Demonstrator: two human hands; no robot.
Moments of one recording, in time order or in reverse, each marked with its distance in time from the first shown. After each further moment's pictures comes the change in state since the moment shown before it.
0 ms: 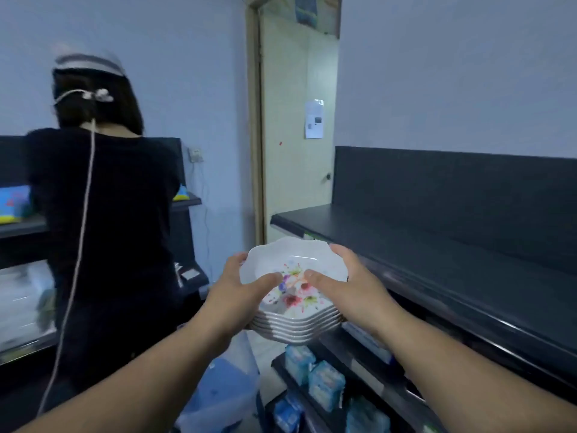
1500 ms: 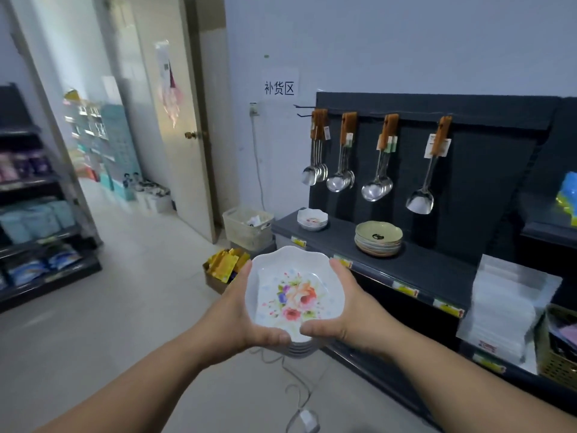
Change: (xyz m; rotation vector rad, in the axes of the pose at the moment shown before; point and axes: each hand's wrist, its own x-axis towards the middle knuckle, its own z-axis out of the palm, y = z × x) left_hand -0.262 -0.151 -0.895 0.476 0.885 -0.144; right_hand -0.159 -0.391 0.939 0.175 -1.516 -0.580
